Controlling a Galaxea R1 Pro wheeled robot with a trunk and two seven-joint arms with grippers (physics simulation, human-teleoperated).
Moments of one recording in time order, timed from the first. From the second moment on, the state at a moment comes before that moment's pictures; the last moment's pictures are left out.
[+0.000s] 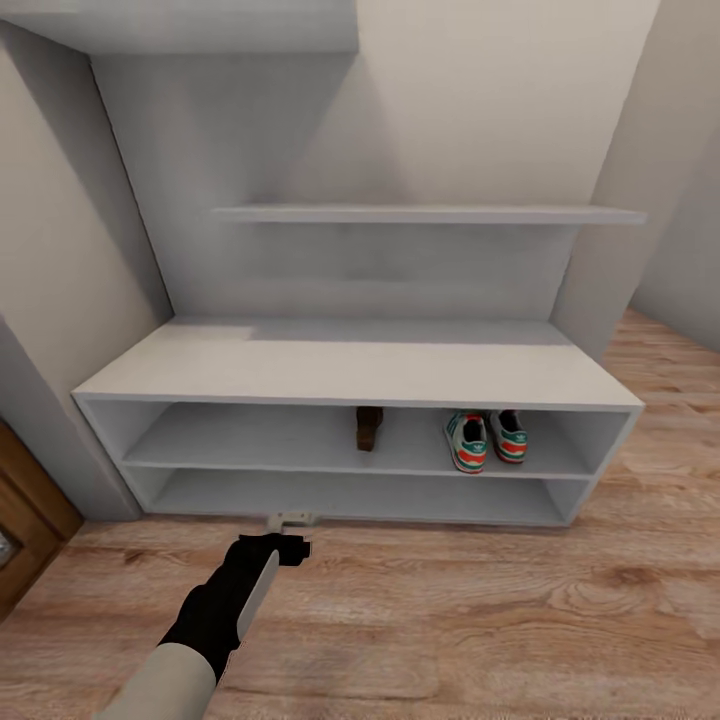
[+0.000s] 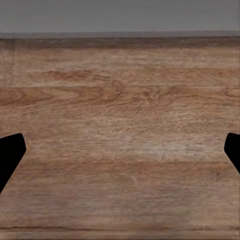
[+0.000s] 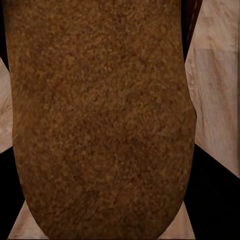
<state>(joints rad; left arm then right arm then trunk) -0.57 -0.11 -0.13 -0.86 0.07 0.64 0.16 -0.55 -0.68 -1.00 -0.89 -0.15 0.43 -0.30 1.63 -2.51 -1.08</state>
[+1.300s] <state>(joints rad) -0.57 -0.11 -0.12 -0.85 0.07 0.64 0.16 -0.55 -0.56 -0.65 -0.89 -0.16 0.43 -0.29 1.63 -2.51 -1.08</state>
